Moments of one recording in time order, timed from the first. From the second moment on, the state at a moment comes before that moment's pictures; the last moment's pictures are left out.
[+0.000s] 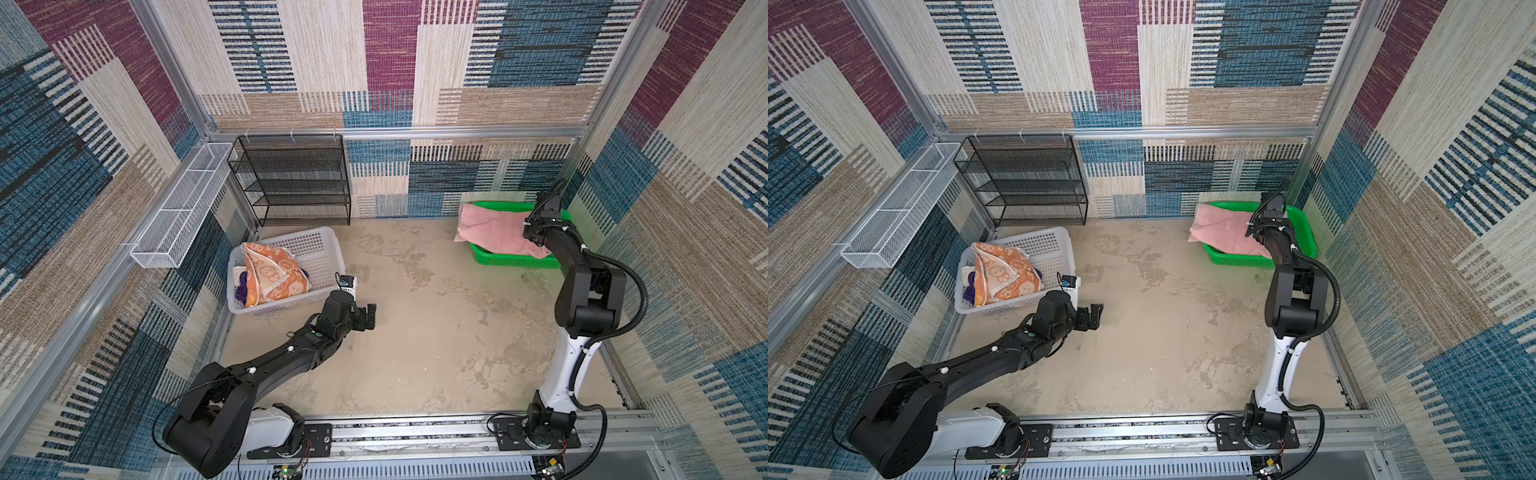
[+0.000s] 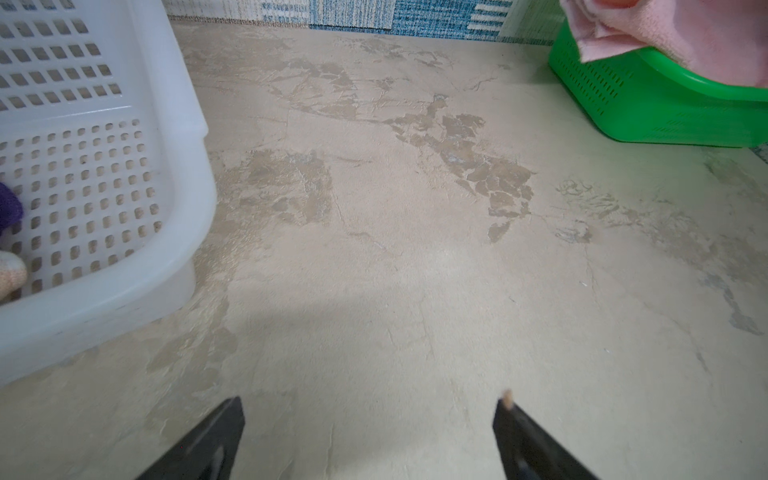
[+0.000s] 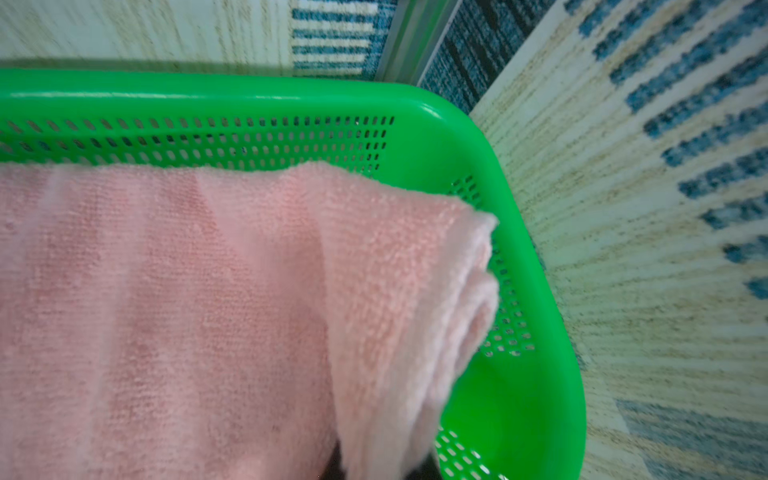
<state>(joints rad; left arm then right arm) -0.53 1.29 0.55 0.13 -0.13 -0.29 -0.17 2.07 1.73 -0.38 0.40 -0.07</state>
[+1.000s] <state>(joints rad) -0.53 1.27 0.54 0.13 -0.13 -0.29 -0.15 2.10 1.71 -0.17 0.67 -0.18</state>
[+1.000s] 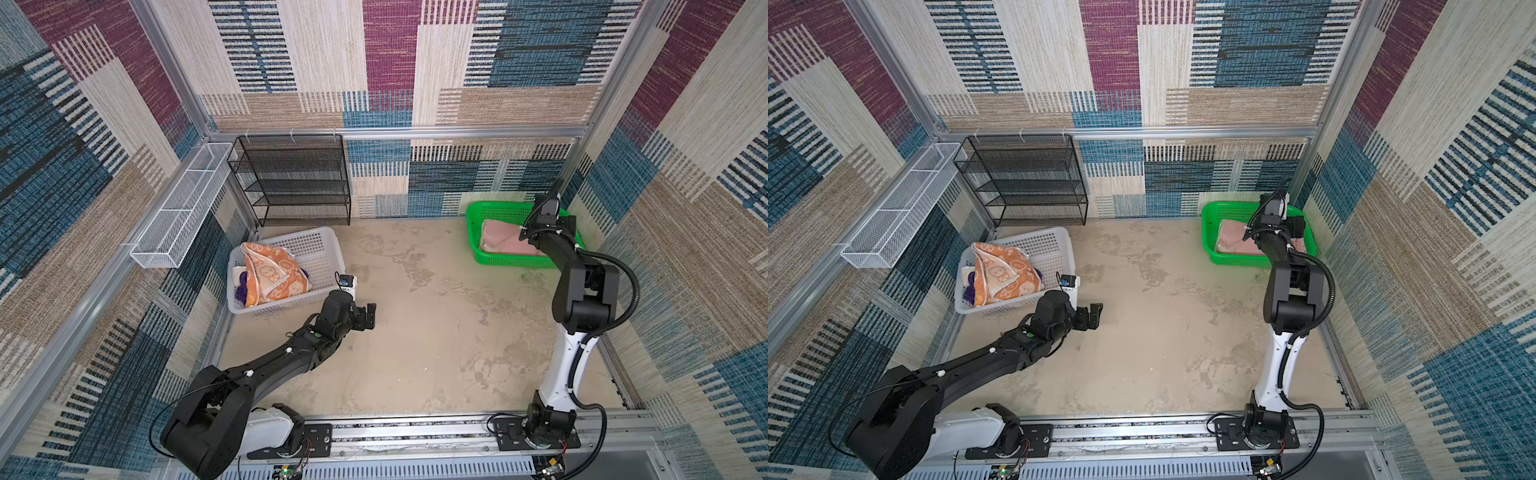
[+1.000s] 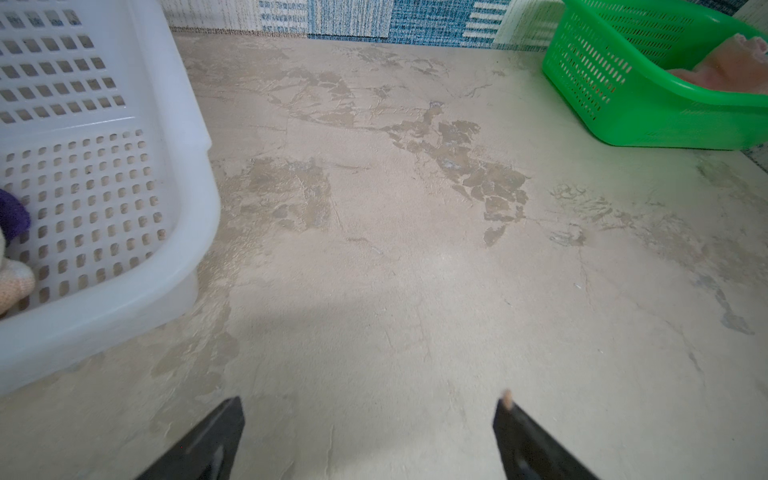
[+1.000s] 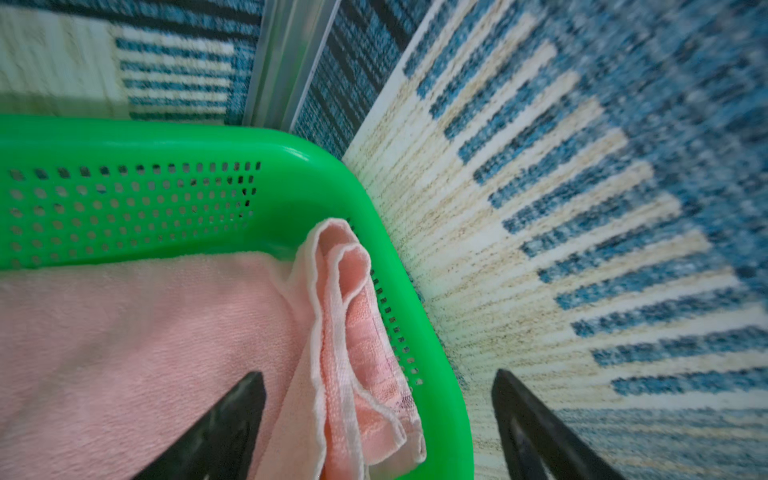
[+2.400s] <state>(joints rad) -0.53 1.00 0.45 0.06 -0.16 -0.26 0.07 2.21 1.86 -0.39 0.08 0.10</state>
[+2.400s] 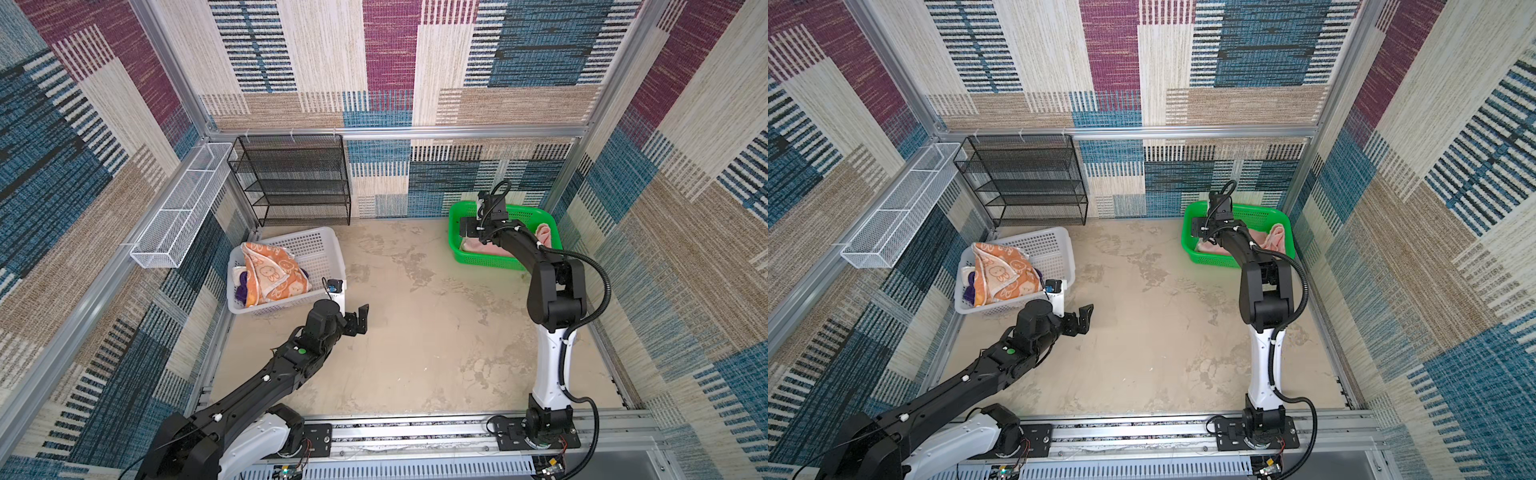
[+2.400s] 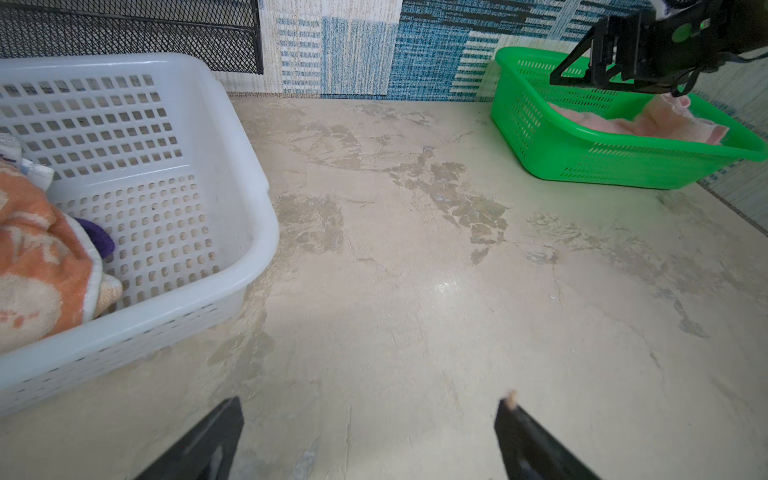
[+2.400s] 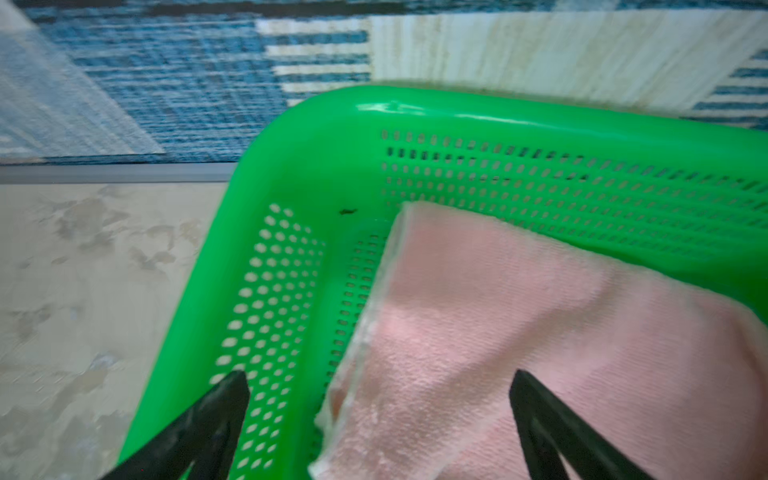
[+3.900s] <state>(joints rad) -0.36 1.10 0.93 -0.40 -0.48 -0.26 0.10 1.71 1.36 -0.33 0.03 0.10</state>
